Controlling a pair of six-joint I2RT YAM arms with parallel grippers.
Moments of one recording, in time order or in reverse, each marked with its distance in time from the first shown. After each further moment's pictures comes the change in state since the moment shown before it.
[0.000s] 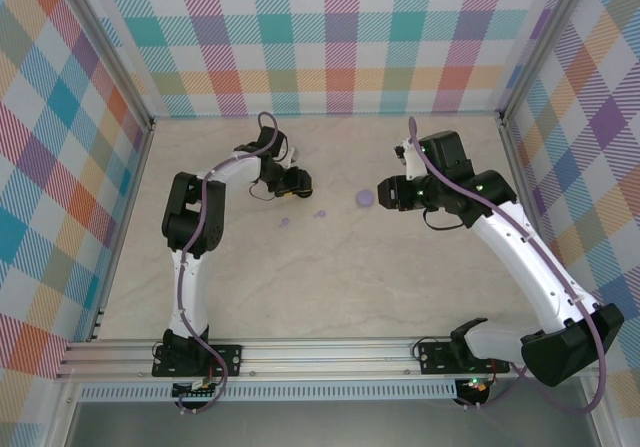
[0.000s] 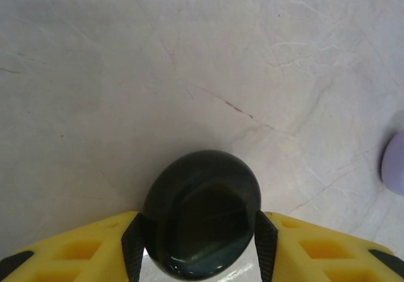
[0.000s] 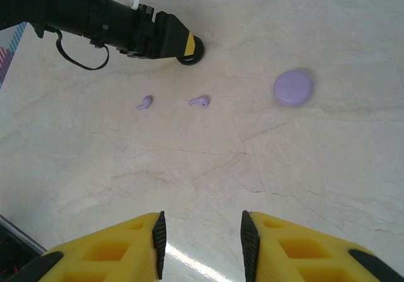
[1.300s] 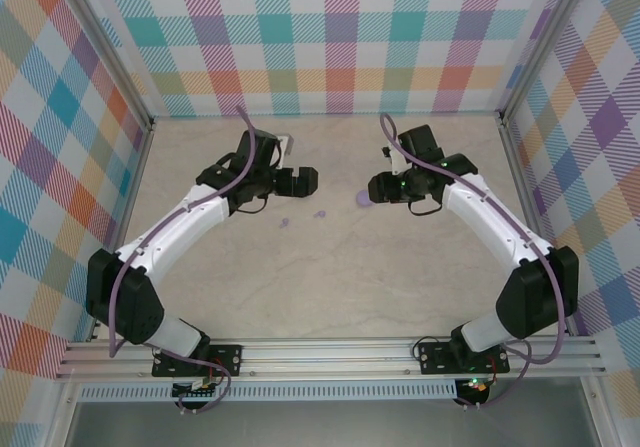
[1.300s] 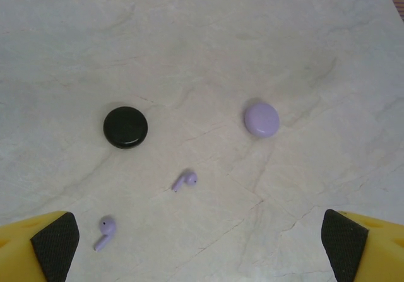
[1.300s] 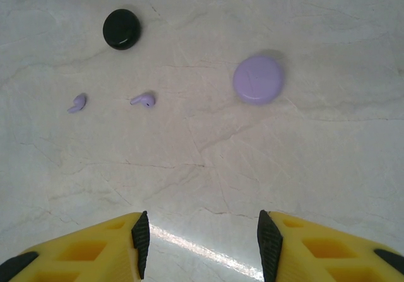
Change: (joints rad) left arm -0.204 -0.733 -0.356 0.019 -0.352 0.007; right arm -0.060 0.264 -0.005 0.097 0.023 -0.037
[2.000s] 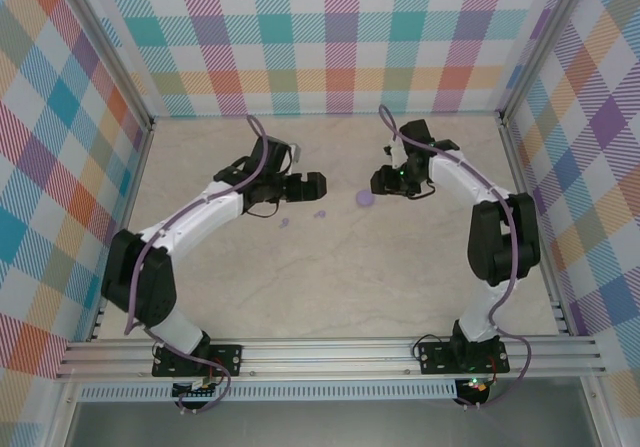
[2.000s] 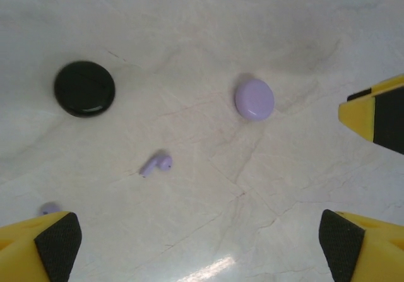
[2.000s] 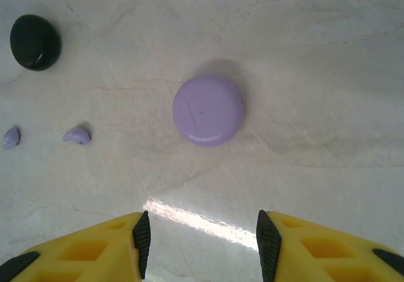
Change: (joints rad) left arm -0.002 0.161 -0.009 0.069 0.132 -0.159; right arm -0.142 0.375 0.142 0.048 -0.142 -0.047
